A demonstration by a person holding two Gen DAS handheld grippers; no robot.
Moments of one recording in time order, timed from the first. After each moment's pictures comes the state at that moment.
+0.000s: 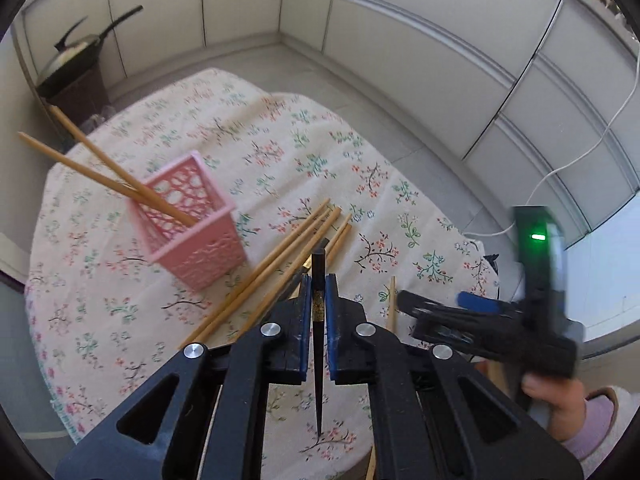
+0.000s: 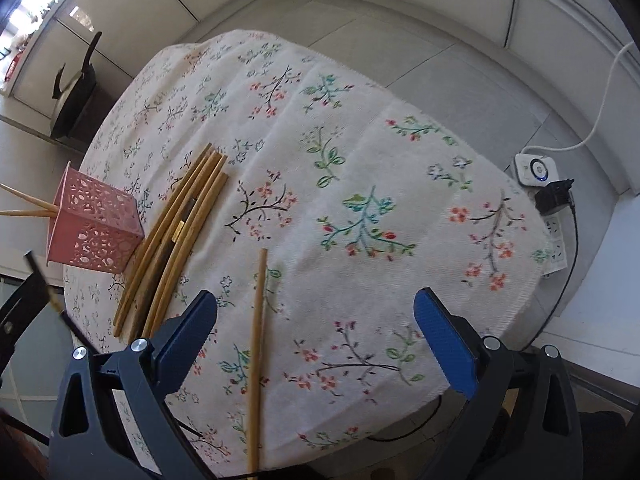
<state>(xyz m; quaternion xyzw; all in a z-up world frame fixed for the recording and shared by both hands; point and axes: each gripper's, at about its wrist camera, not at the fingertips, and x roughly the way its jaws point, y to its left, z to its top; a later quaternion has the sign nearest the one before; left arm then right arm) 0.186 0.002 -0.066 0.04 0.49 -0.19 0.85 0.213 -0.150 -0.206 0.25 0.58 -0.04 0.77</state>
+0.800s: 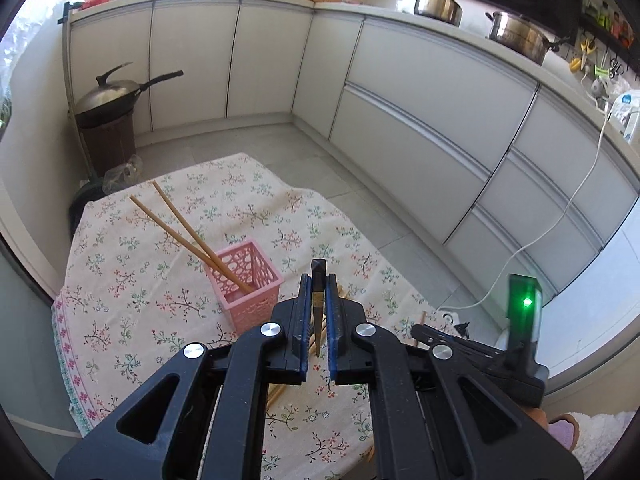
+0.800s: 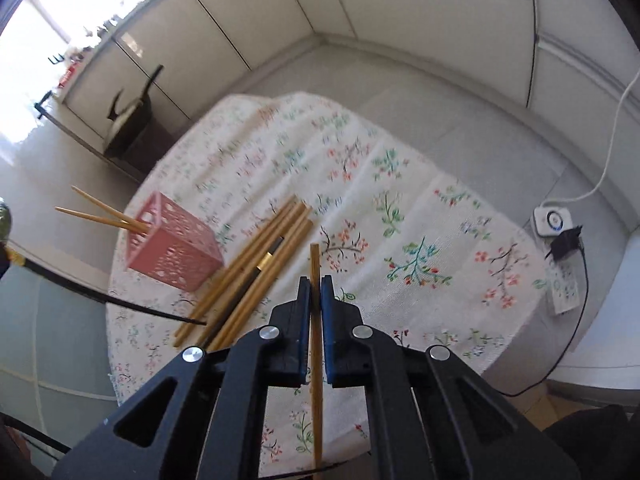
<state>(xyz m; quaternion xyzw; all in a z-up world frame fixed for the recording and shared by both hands) 0.149 0.061 0.024 -0.04 0.37 -0.19 0.91 0.169 -0.146 -0.120 0.26 0.45 0.00 0.86</state>
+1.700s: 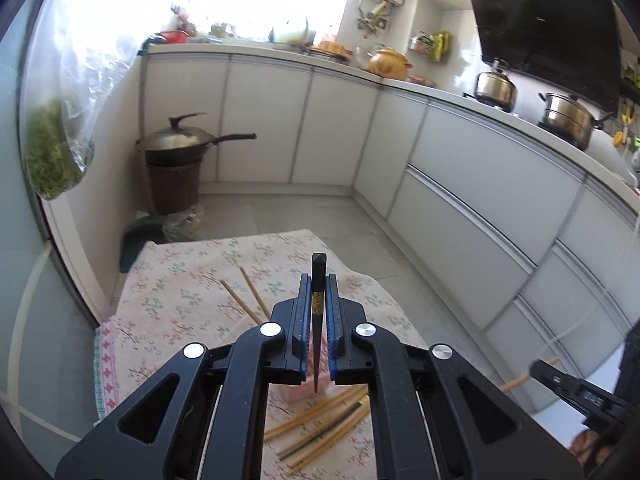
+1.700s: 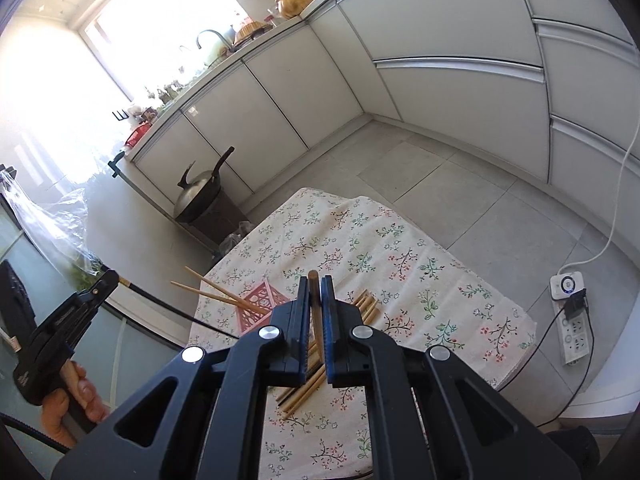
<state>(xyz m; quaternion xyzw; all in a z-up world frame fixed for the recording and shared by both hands) 0.165 0.100 0.071 -0.08 0.27 -0.06 0.96 0.140 -0.168 -0.002 0.30 0.33 0.06 0.89</state>
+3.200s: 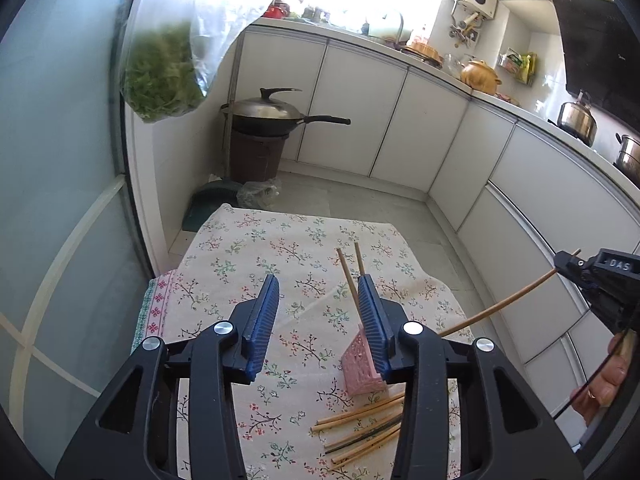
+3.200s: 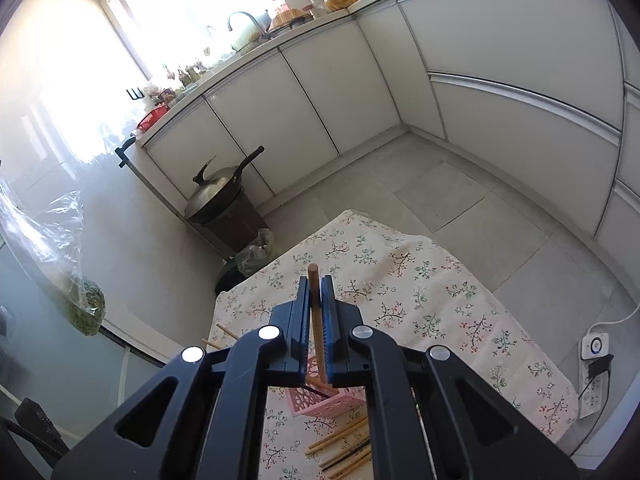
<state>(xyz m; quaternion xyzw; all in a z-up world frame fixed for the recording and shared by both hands) 0.155 0.168 0.039 -0.15 0.30 0.07 0.94 0.280 -0.076 0.048 0.24 0.33 0.08 0.91</state>
